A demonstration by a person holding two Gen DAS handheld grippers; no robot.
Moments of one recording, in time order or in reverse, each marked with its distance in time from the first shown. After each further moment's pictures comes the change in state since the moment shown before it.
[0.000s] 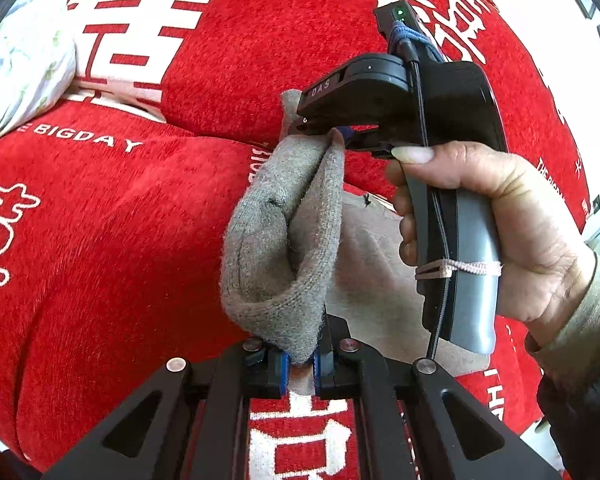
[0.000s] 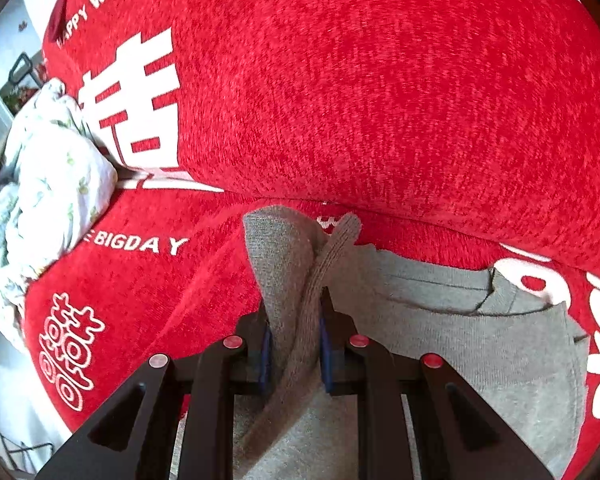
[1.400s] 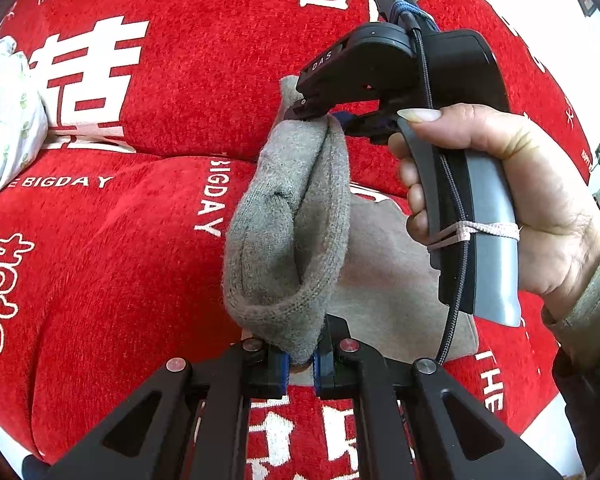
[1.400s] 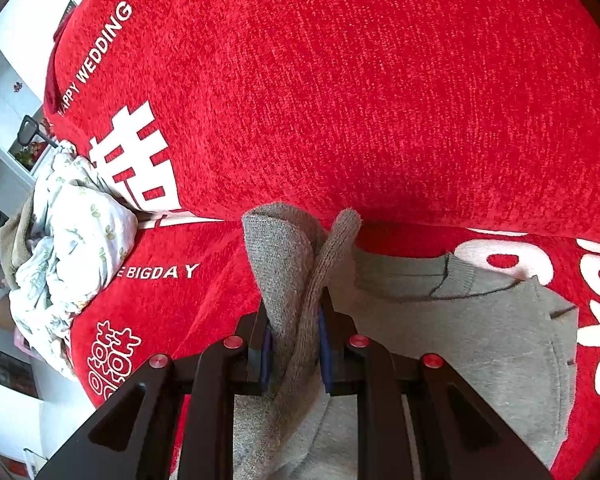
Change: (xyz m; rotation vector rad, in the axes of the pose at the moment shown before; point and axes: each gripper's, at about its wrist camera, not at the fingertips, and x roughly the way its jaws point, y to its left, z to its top) left arm 0.004 -0.074 0.006 0.143 0.024 0.067; right arm -0.058 -0.070 0.003 0.147 -0.037 0.118
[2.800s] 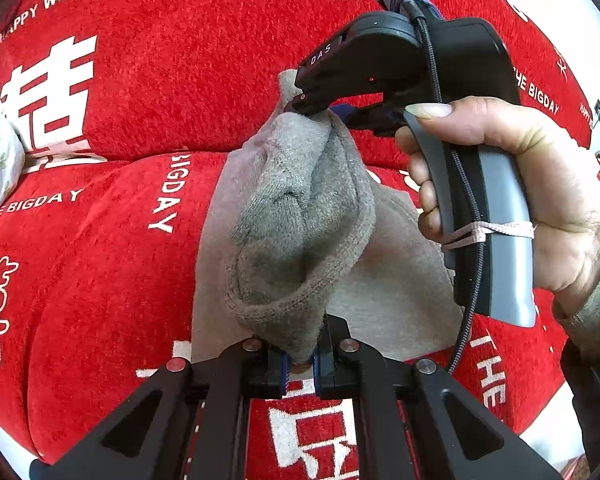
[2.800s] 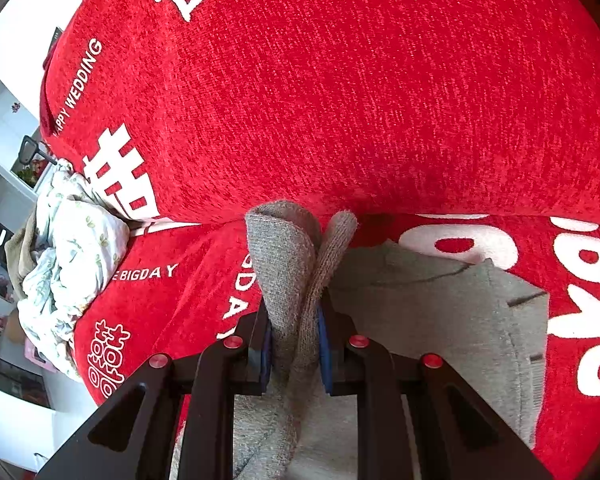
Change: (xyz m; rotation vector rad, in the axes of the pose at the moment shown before) left arm 0.032 -0.059 -0.002 0.104 0.065 0.048; right arm -0.026 -0.072 -0.012 0.055 -0.015 0.029
